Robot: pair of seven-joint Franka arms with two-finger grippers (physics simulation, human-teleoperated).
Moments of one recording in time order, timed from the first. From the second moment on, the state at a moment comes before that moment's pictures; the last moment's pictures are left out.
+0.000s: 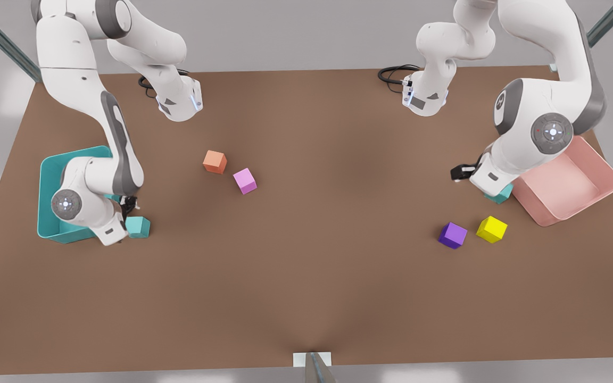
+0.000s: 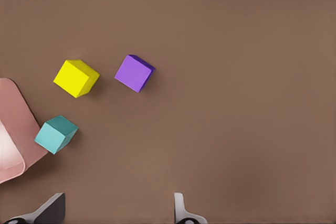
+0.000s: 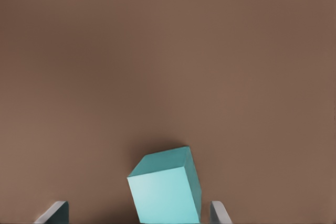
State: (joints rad) left arm -0.16 0.11 -0.02 -1.64 0.04 1.53 -0.22; right arm -0.08 0.33 0.02 -1.99 -0.07 2.13 -1.37
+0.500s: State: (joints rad) left arm -0.14 0.14 -0.03 -1.63 0.04 1.52 -0.24; right arm -0.15 0.33 0.02 -2.13 -0.04 2.35 -1.76
